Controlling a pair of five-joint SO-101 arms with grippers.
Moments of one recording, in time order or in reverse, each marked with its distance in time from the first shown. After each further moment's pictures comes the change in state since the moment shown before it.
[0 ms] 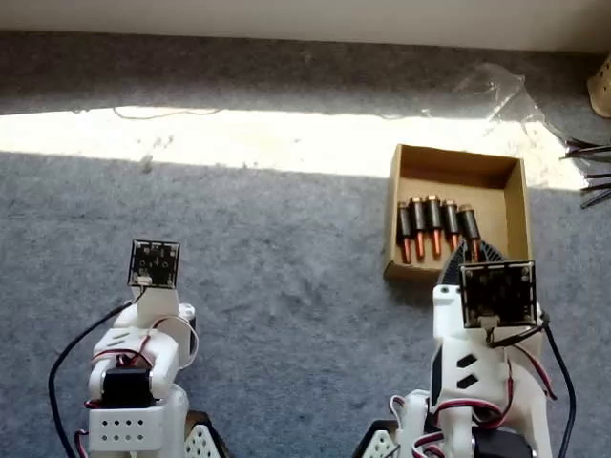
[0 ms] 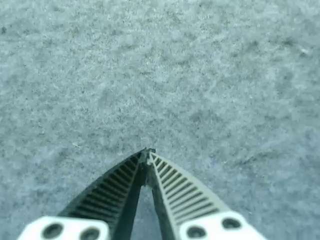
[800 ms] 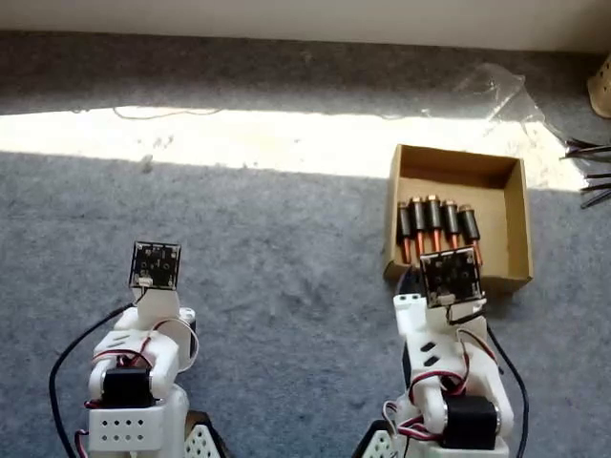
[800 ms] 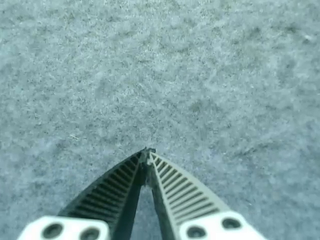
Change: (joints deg) left arm 0.0 0.0 0.0 1.9 0.0; right arm -9.2 -9.8 24.9 -3.3 -6.2
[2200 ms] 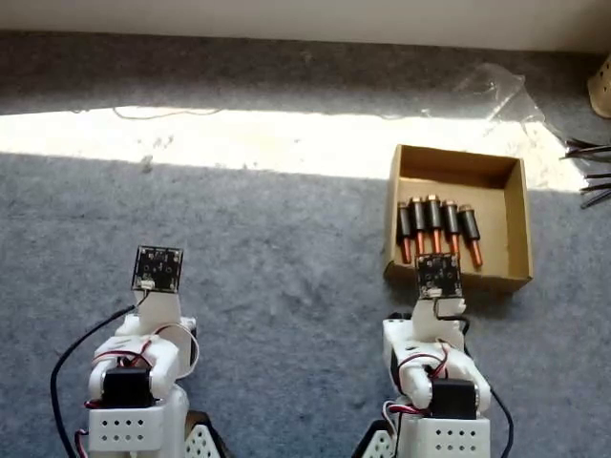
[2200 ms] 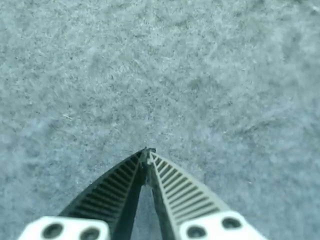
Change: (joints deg) left arm 0.0 0.0 0.0 4.7 0.0; right arm -0.1 0.1 17.2 4.2 -9.5
